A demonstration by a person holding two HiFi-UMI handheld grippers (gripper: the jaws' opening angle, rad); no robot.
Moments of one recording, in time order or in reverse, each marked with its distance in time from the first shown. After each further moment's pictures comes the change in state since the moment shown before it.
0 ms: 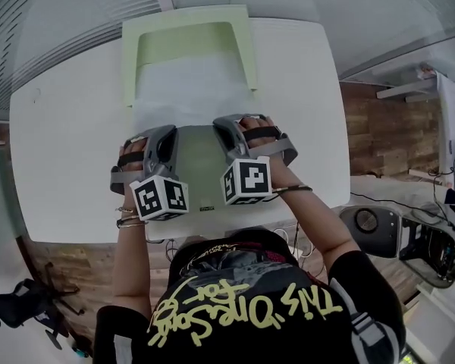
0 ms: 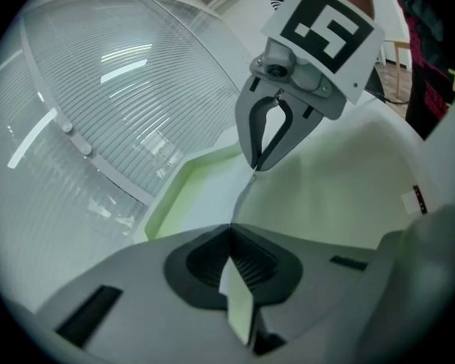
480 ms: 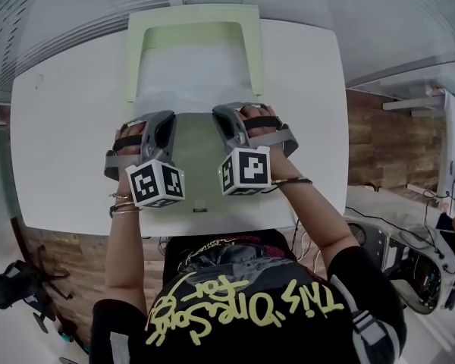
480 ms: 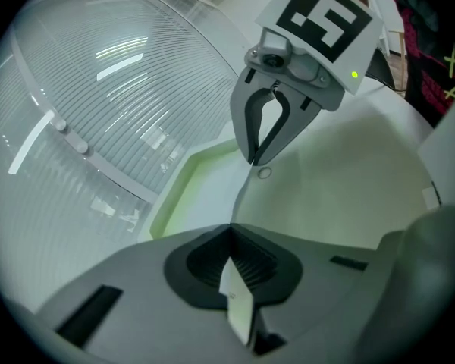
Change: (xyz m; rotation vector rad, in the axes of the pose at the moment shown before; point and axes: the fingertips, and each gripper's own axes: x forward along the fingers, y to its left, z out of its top) left arm 0.029 0.024 0.013 0.023 0.066 0.017; right arm 0.014 -0.037 -0.015 -0.028 -0.052 -0.001
